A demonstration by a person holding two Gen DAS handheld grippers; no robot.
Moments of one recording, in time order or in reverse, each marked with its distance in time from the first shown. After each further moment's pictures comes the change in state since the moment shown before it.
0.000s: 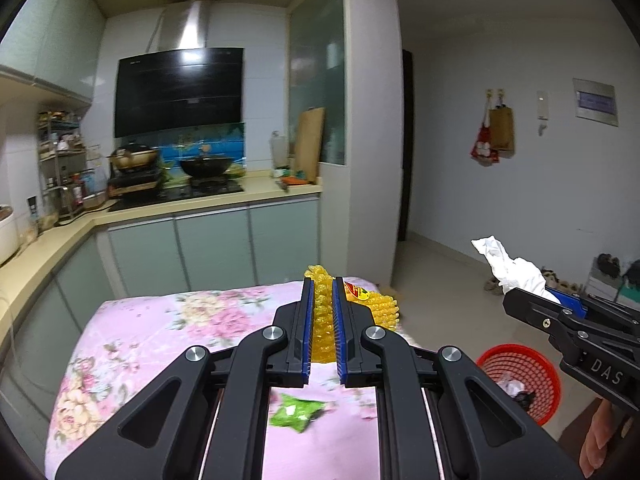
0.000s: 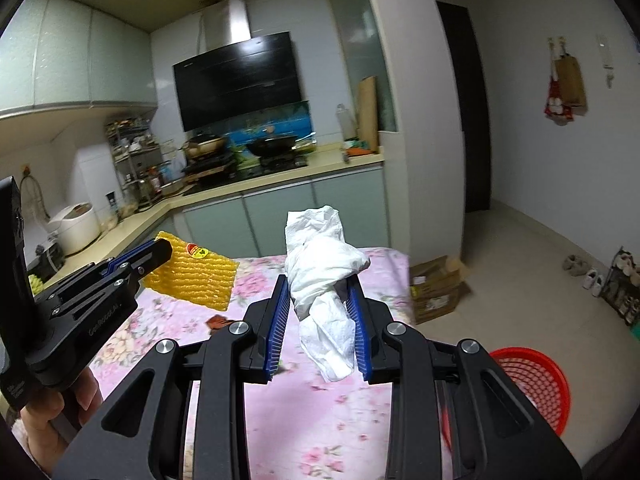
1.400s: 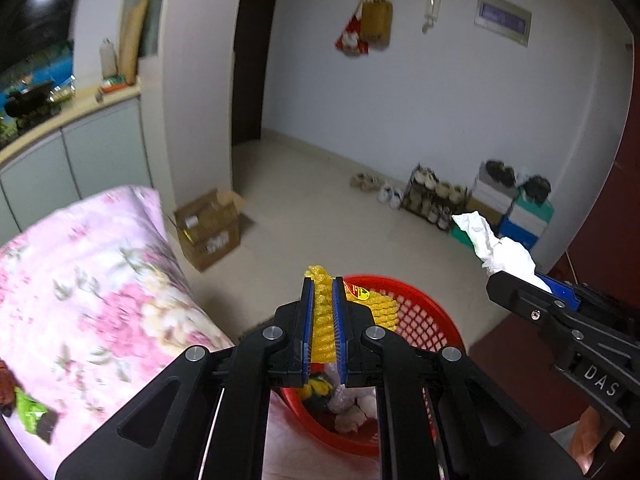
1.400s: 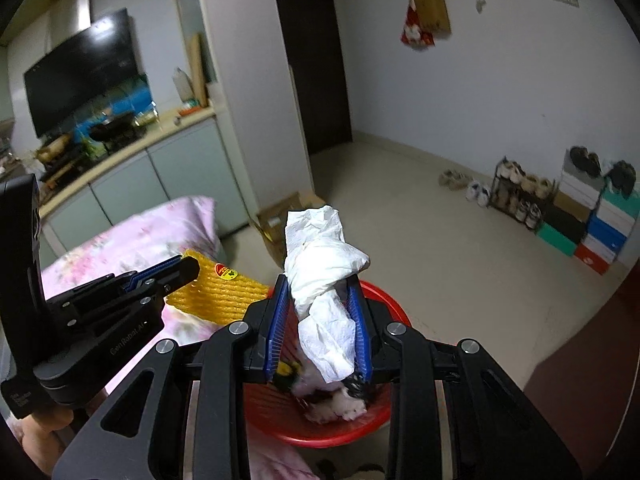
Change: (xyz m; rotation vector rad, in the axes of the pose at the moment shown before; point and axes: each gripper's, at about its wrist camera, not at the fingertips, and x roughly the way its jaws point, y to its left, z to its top) left arm 0.169 -0.211 -0.082 0.116 0.404 -0.502; right arm 0.007 -0.176 -0.074 0.235 0.215 -0.452
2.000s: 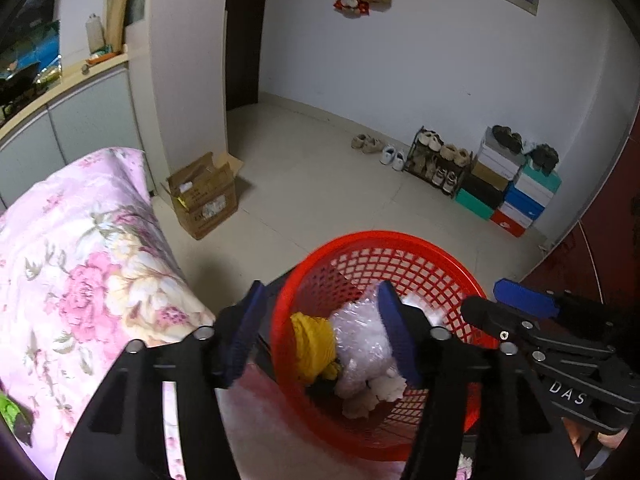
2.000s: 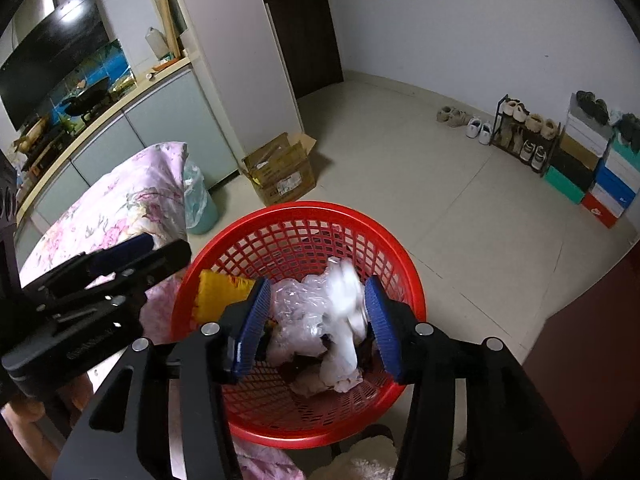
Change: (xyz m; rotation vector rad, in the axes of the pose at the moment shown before) left arm 0.039 0.009 -0.013 0.007 0.106 0.019; right arm 0.060 -0.024 -0.025 0.068 0.181 0.027
